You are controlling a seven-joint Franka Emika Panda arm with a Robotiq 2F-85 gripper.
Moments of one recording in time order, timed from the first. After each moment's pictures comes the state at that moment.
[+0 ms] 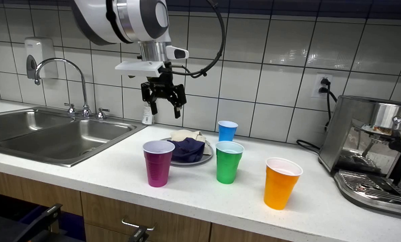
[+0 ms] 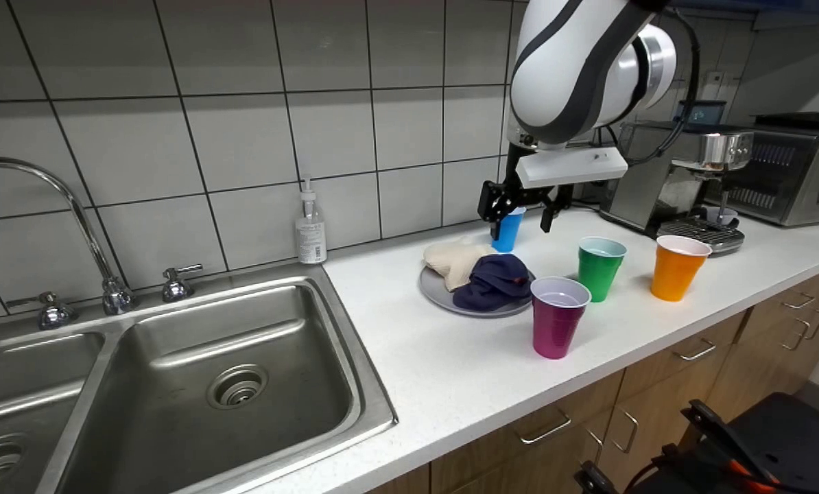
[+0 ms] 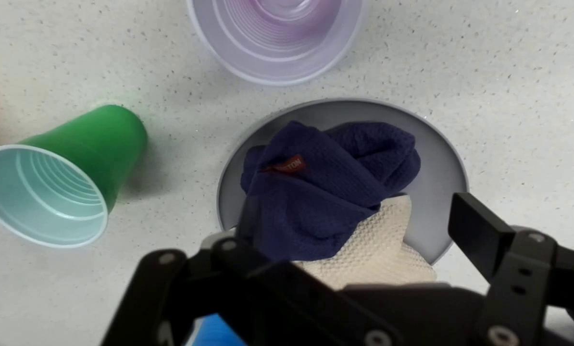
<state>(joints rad) -0.09 -0.05 0.02 -2.53 -0.22 2.67 0.30</state>
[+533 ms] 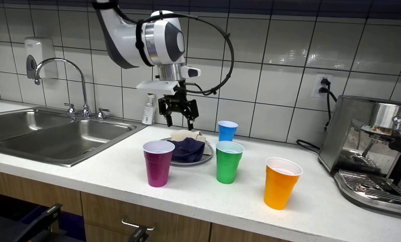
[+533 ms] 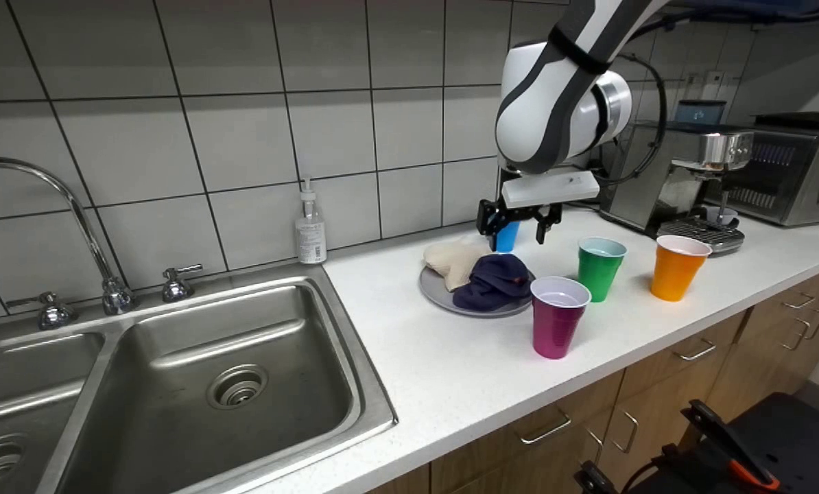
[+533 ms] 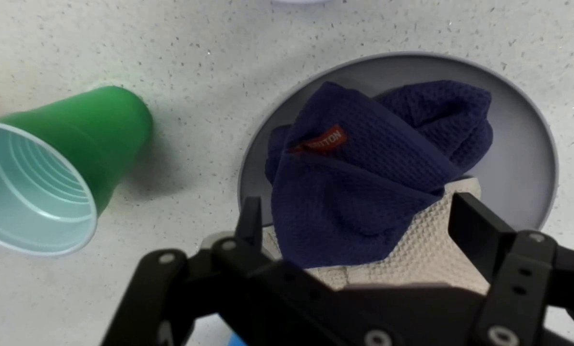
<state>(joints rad) -0.06 0.19 -0.06 -2.35 -0.29 2.70 0.39</state>
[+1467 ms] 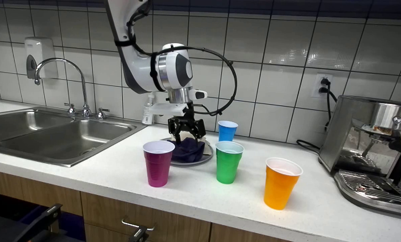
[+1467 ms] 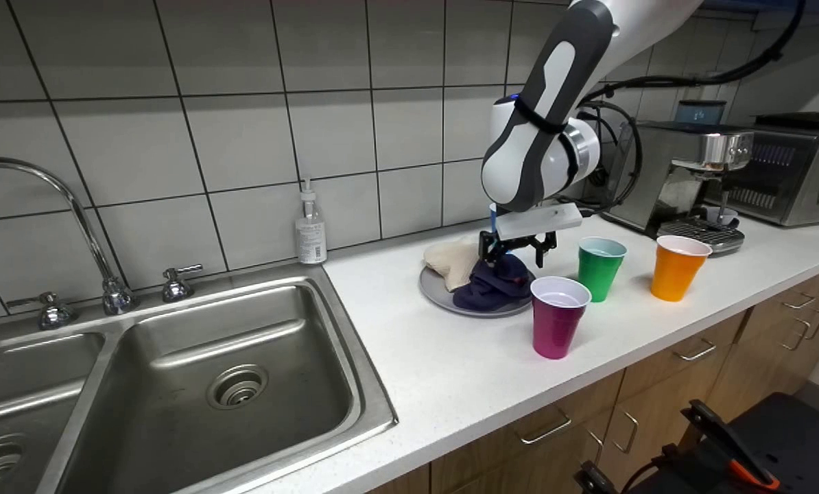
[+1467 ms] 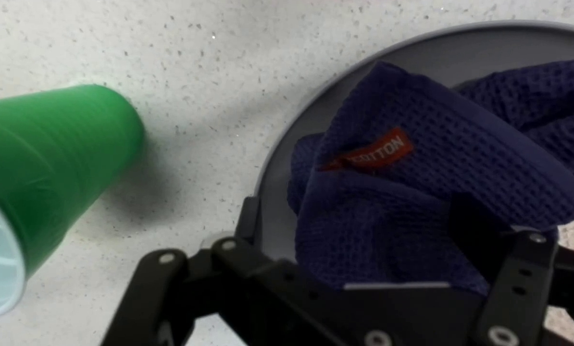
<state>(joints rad) 0.03 0.44 -0.19 -2.19 -0.27 2.70 0.39</state>
